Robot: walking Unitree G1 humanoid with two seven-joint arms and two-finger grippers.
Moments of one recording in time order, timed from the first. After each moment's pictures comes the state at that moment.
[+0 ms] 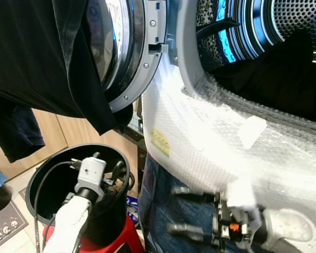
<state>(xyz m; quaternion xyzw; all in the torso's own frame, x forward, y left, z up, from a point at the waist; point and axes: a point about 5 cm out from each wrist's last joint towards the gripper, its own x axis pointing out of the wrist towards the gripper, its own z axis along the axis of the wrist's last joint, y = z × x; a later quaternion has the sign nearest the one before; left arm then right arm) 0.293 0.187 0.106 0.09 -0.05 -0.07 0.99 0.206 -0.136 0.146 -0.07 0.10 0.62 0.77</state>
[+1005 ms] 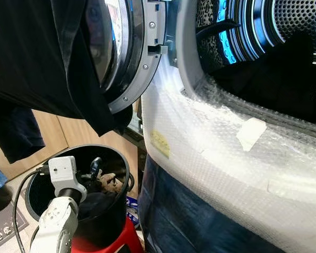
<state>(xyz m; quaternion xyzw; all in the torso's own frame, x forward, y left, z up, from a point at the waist) 0.284 0.216 0.106 -0.07 0.02 0.06 1.00 0.148 -0.178 -0.100 -0.27 0.54 0.21 0.77</state>
